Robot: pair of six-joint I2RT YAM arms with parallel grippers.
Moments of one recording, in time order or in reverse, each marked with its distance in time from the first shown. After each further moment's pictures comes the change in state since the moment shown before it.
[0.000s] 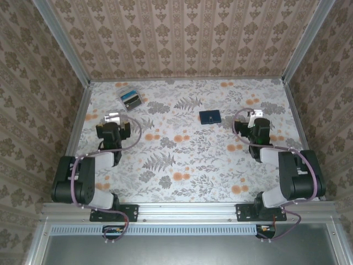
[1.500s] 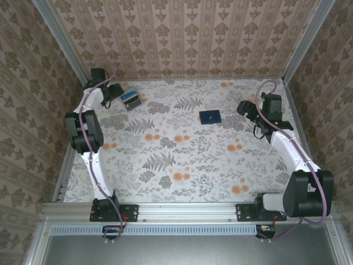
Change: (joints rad) left arm 0.194 0.817 1.415 -1.146 0.412 -0.495; right arm -0.031 -0.151 0.425 -0.780 -0.120 0.406
